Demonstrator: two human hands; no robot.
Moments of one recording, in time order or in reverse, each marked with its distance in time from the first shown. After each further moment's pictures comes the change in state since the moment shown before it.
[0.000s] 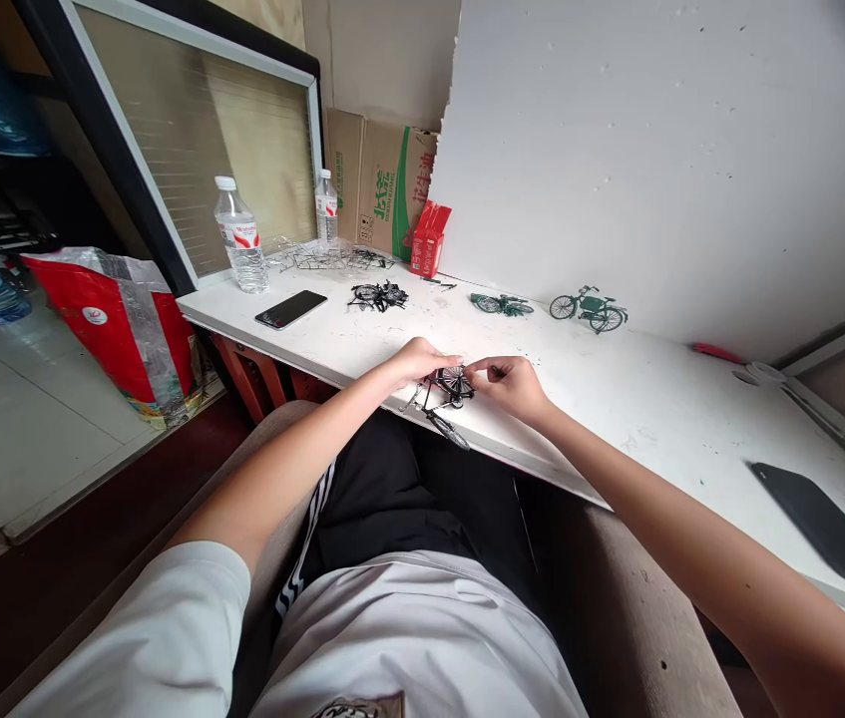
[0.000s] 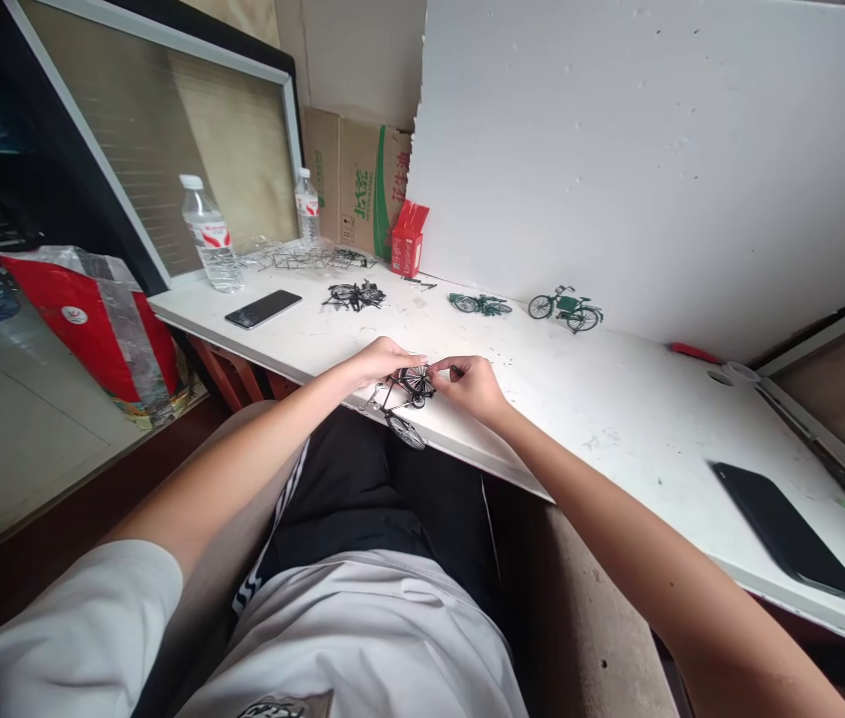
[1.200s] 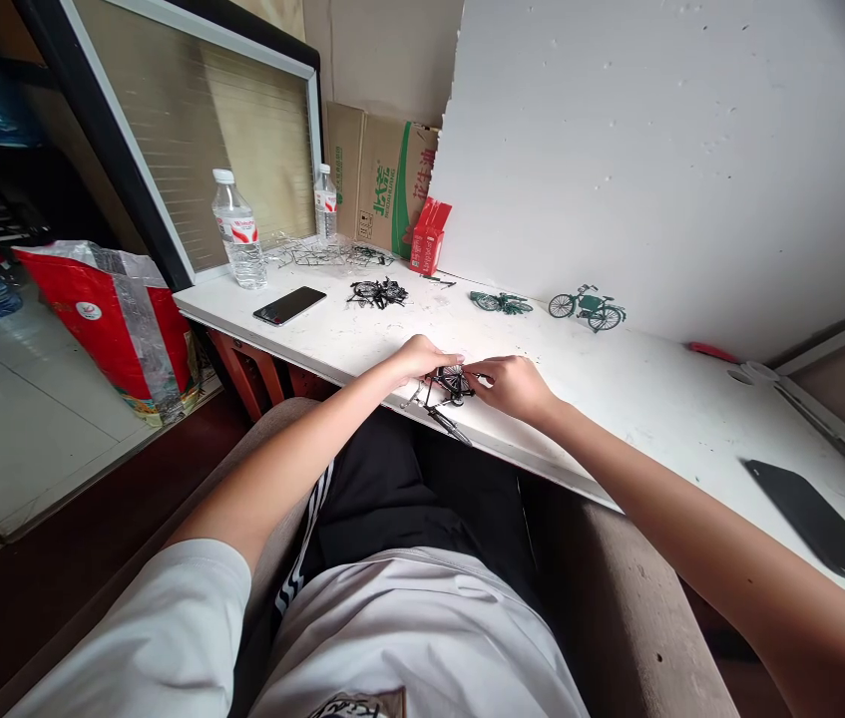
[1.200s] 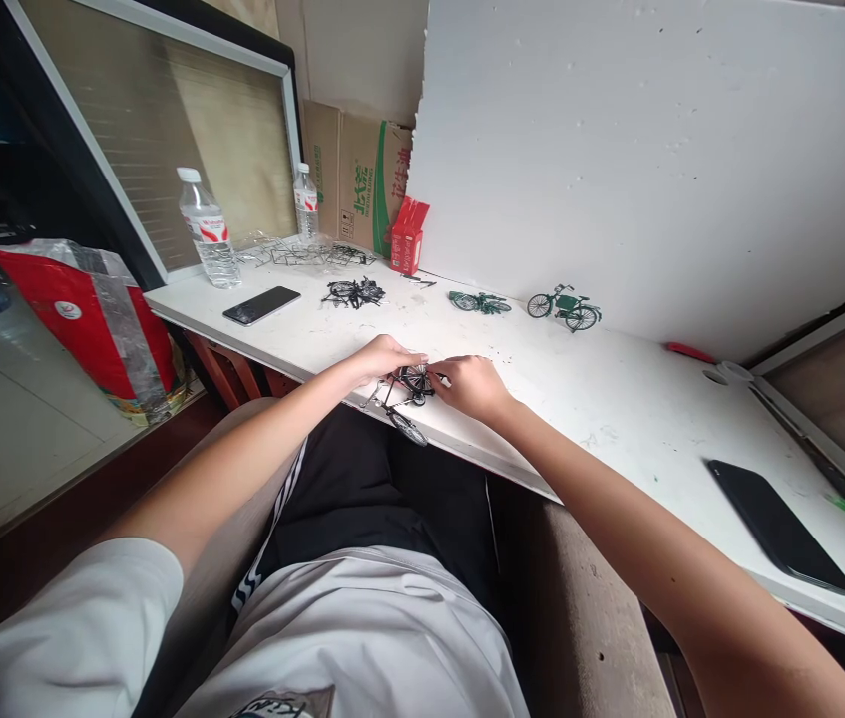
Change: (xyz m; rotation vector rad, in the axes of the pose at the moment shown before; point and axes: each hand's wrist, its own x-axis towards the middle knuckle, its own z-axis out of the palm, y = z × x) left_hand 0.003 -0.002 0.000 -0.023 0.004 0.015; right_hand 0.001 -0.009 -0.008 -0.621 -0.121 -0.349
